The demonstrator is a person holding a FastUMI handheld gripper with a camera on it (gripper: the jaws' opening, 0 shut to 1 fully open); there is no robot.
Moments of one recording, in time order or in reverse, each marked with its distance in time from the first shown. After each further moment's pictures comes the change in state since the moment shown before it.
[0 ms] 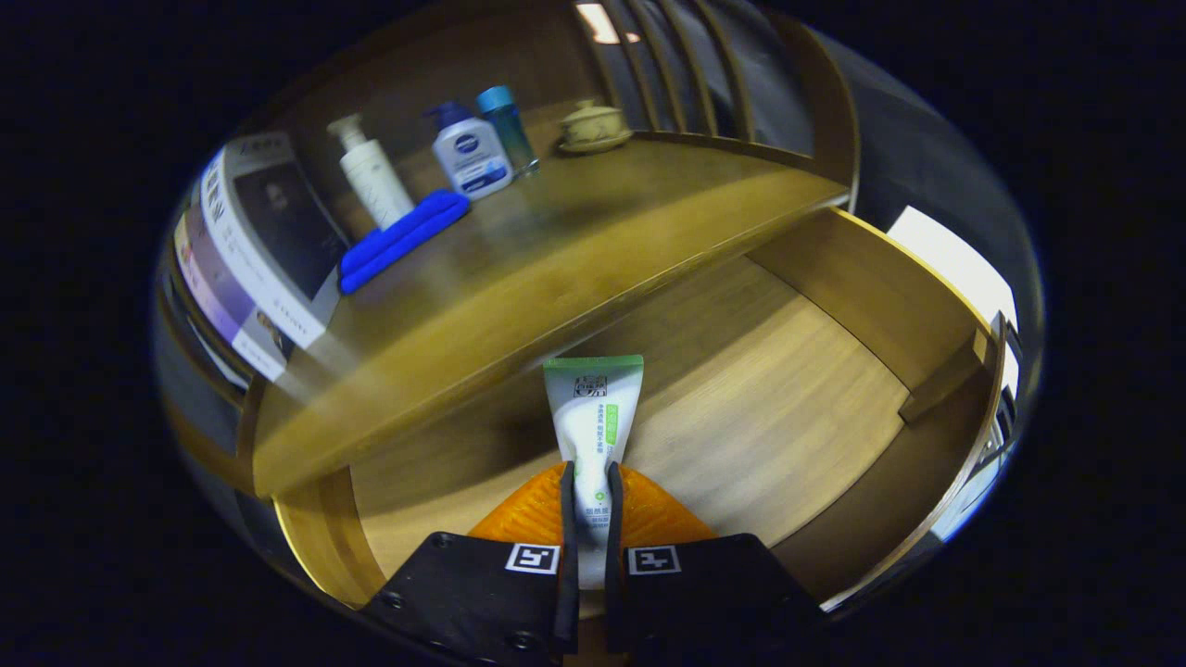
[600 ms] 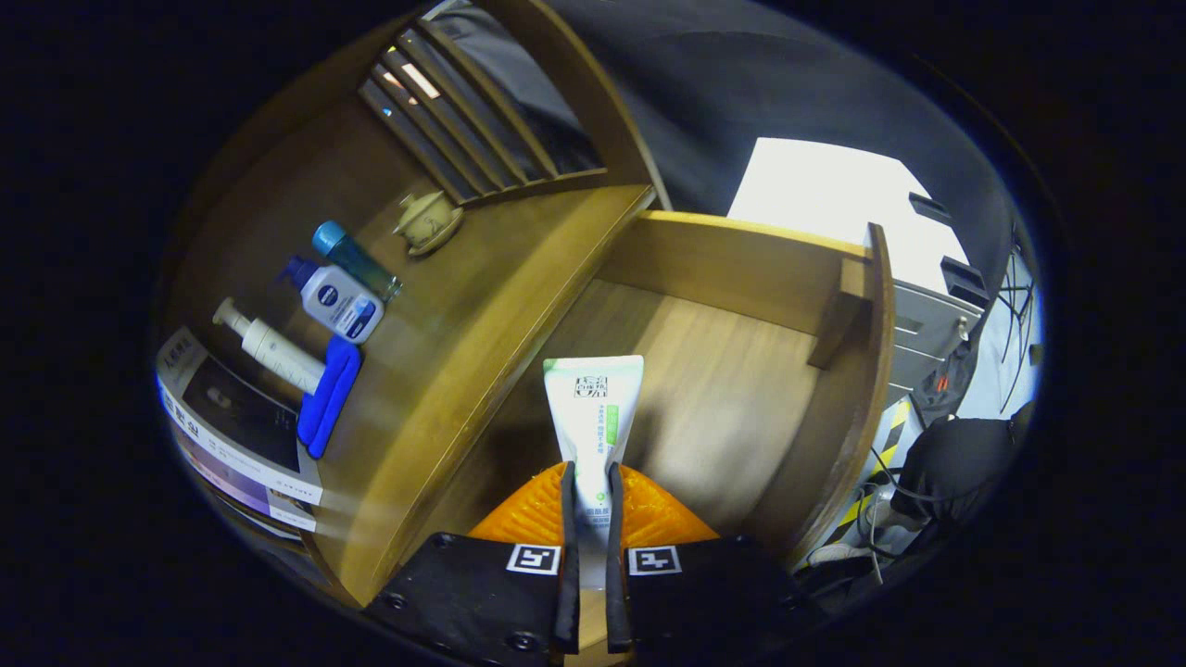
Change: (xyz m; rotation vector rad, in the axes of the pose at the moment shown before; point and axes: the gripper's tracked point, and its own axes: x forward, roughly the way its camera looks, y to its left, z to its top) arm -0.033 -0.055 0.036 0.434 -0.094 -0.157
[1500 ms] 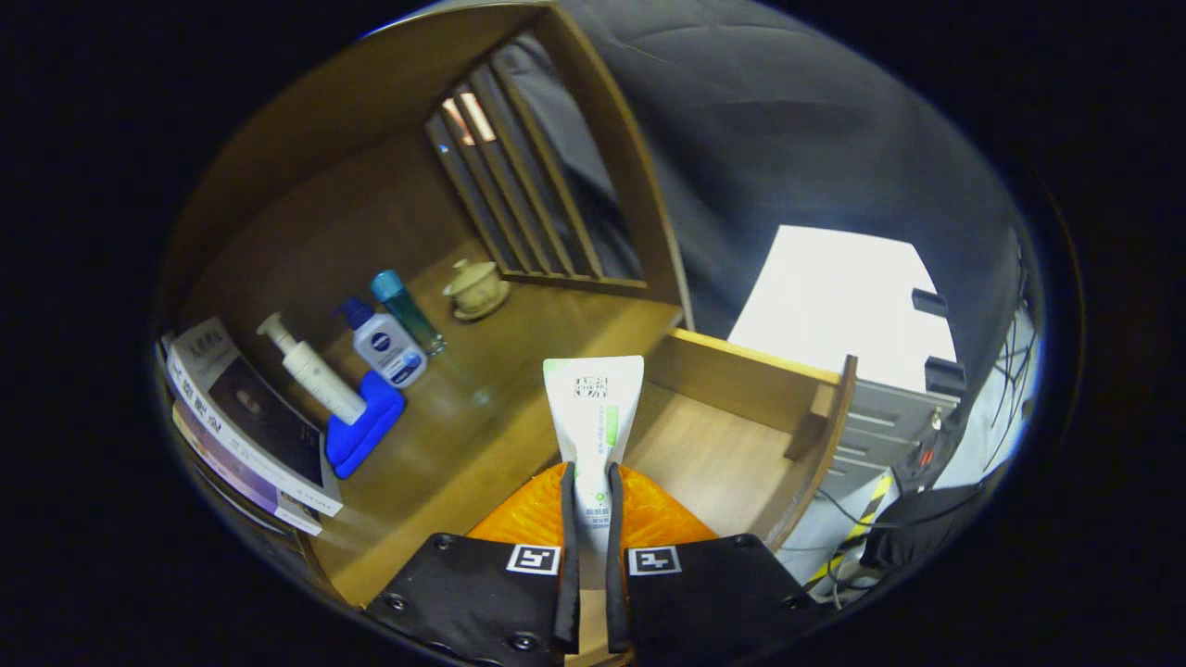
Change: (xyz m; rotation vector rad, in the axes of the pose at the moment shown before) arm -0.043 0.038 0.052 -0.198 -0.239 0.036
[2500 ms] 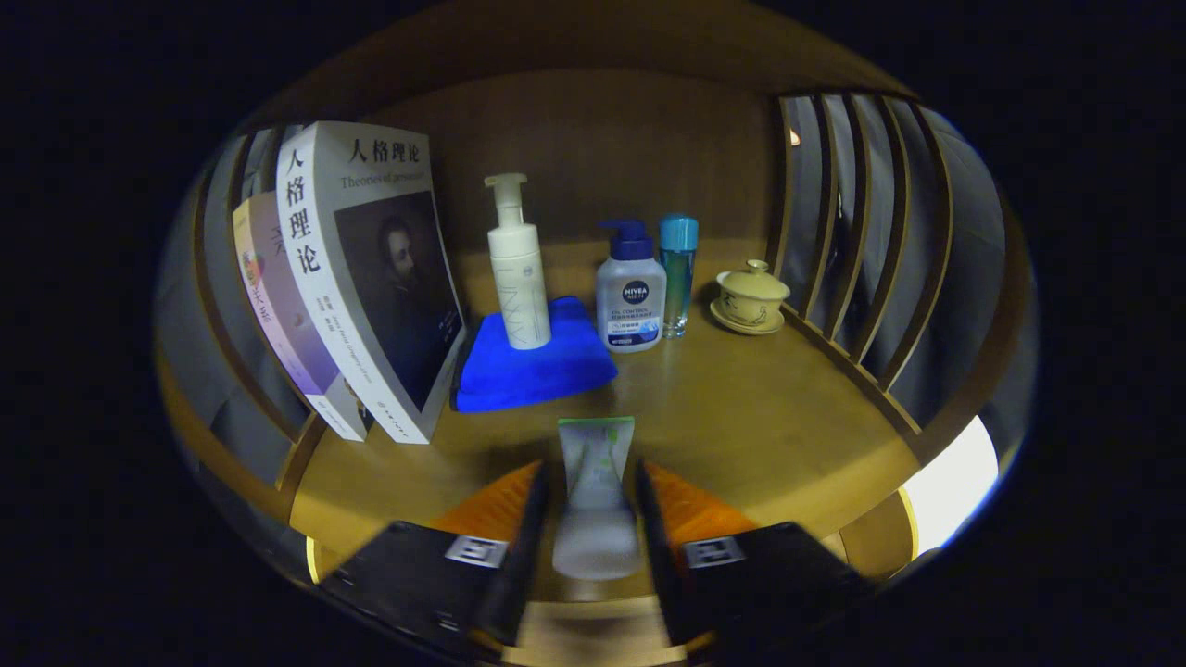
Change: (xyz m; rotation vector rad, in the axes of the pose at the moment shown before) arm 0.036 0.143 -0.011 -0.610 0.052 0.432
